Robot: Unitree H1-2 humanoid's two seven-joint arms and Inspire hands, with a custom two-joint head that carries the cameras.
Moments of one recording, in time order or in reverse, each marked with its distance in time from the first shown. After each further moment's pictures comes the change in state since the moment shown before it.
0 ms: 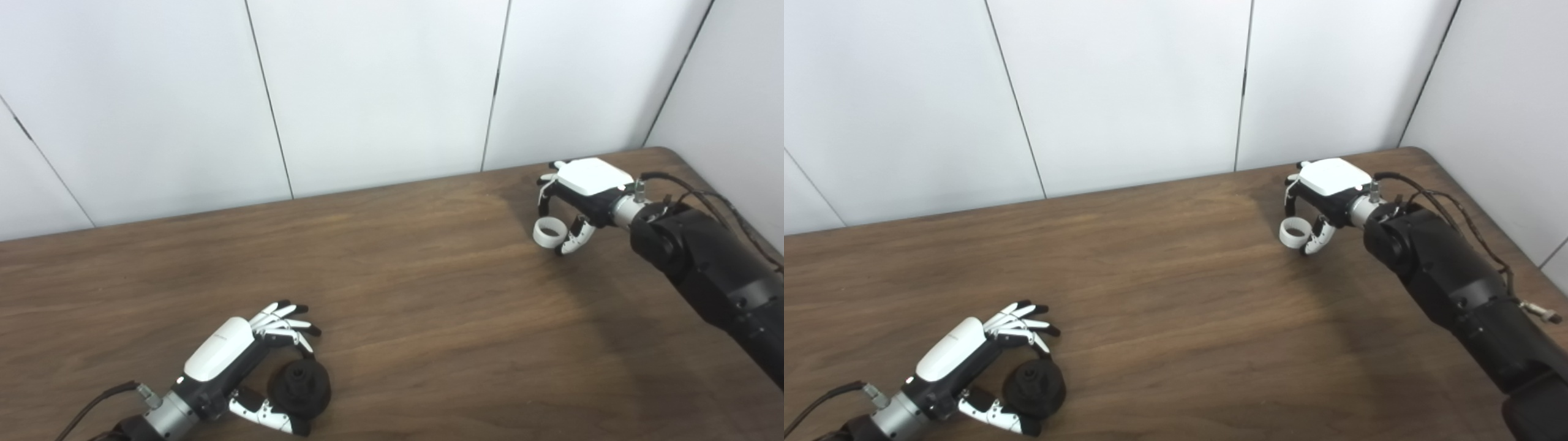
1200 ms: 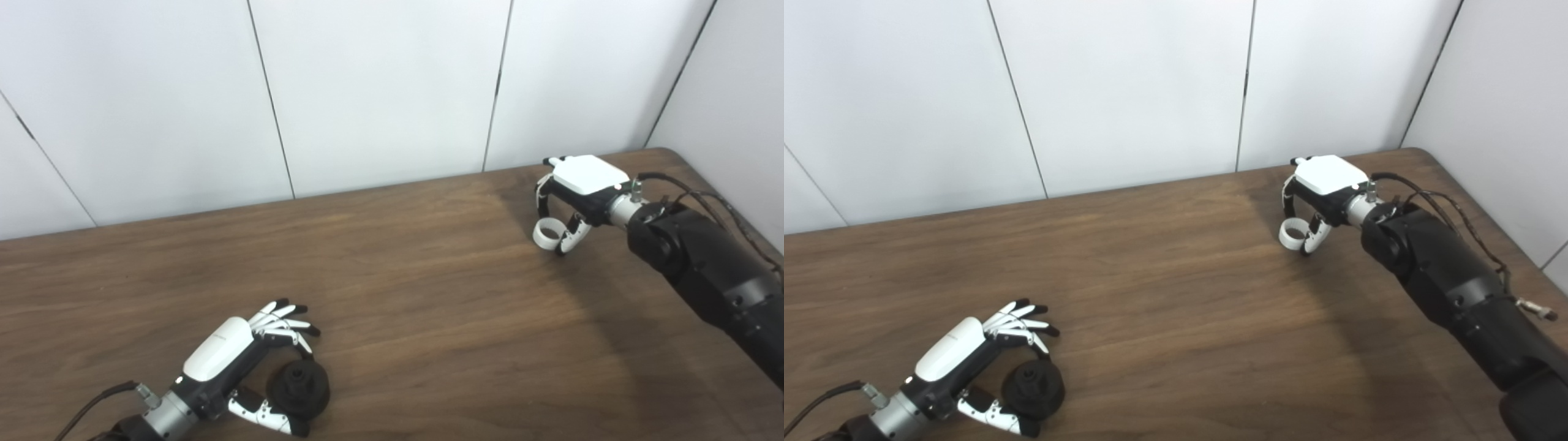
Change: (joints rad) left arm 0.008 -0.006 0.018 -0.004 0.006 0.000 -0.008; right arm -0.009 0.002 0.017 0.030 0.005 -0.037 -0.067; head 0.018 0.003
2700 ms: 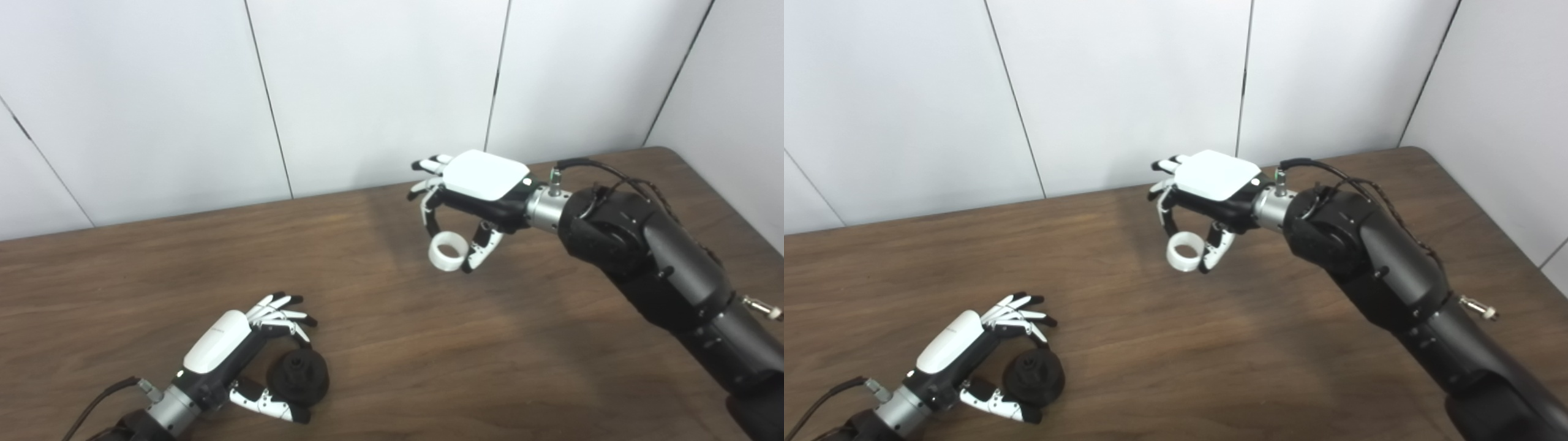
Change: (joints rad) left arm -0.027 -0.045 0.014 0.072 0.013 -0.003 0.023; right arm -0.030 0.138 -0.015 -0.550 0.144 -0.059 0.353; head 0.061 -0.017
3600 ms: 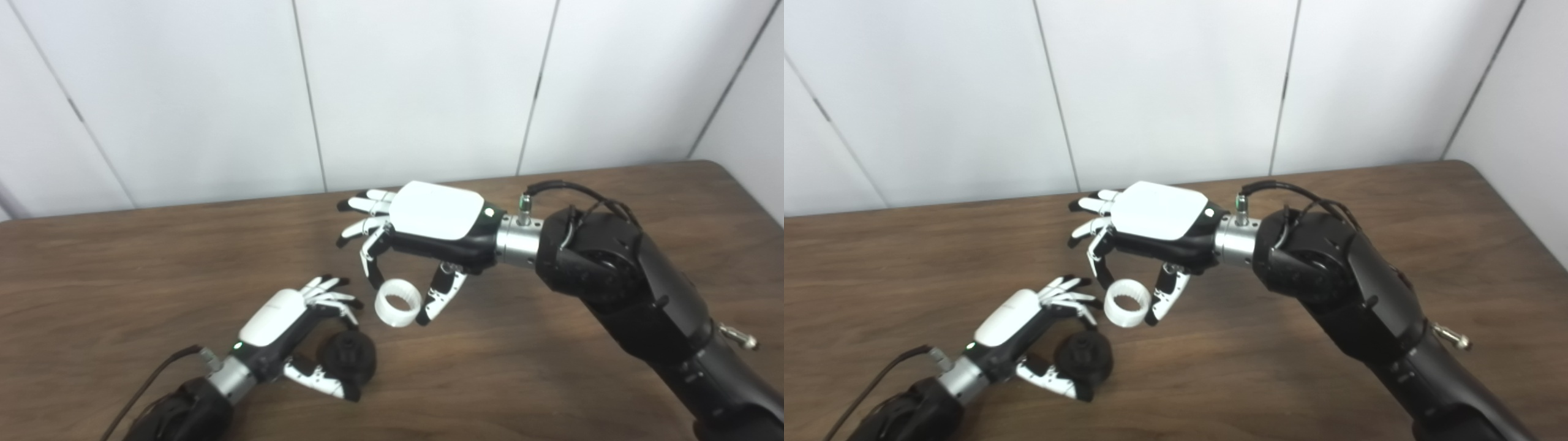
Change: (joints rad) left arm 0.012 -0.153 0.137 -0.051 0.112 0.074 -0.160; right arm -0.031 0.157 0.052 -0.116 0.141 -0.063 0.117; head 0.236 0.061
